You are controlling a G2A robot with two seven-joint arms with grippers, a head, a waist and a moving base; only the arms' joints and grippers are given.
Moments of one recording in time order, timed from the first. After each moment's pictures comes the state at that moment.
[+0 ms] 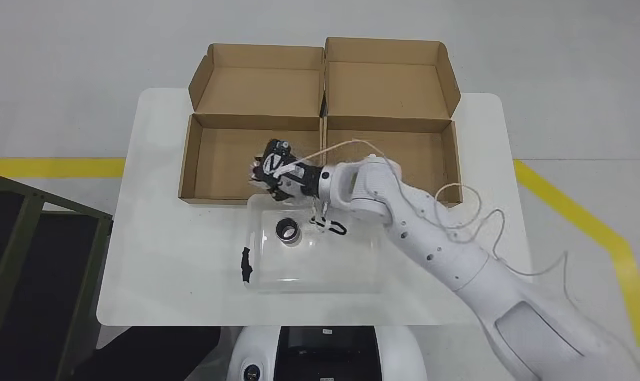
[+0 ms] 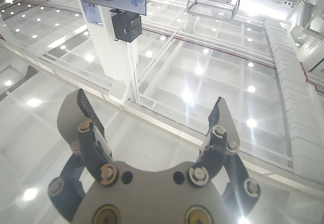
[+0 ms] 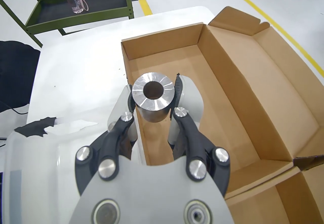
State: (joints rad) left arm -0.42 -0.34 -0.17 -1.17 3.07 0.50 0.07; right arm -0.58 -1.40 0.60 -1.25 -1.01 -0.51 0.27
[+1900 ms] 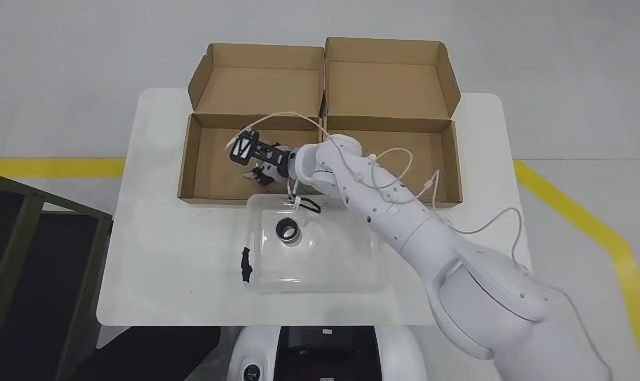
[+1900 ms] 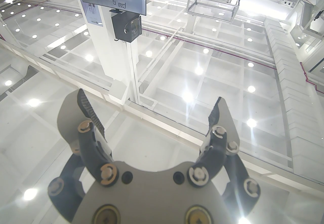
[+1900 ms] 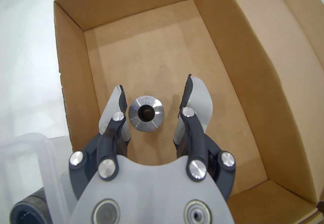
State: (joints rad) left arm -0.42 -0.34 -0.17 -1.17 3.07 0.50 0.07; right arm -0.34 -1.72 0.47 -0.63 -1.04 -0.53 0.24
